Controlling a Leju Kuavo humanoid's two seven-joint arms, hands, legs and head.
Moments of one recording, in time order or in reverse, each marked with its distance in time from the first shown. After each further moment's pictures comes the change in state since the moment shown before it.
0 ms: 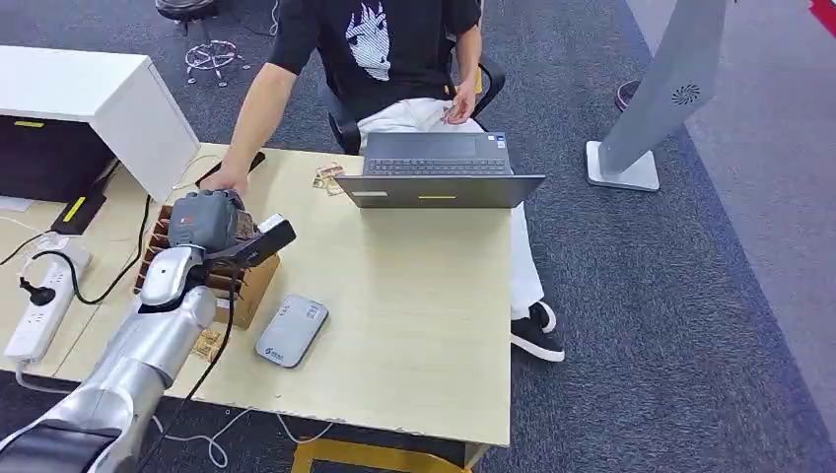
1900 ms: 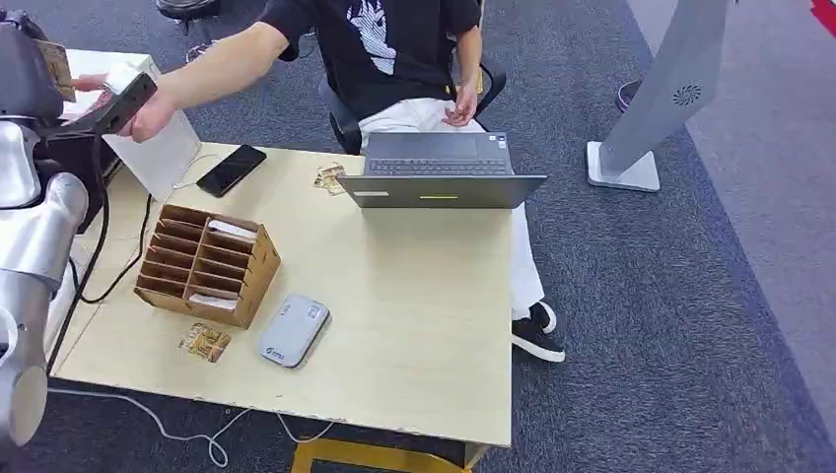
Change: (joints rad) left arm -0.339 0.214 0.094 -0.022 -0.284 0.240 0.169; right arm 0.001 -0.015 0.015 -0.001 -0.031 -0.050 0.015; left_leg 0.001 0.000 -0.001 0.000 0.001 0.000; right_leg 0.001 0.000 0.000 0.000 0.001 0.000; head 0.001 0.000
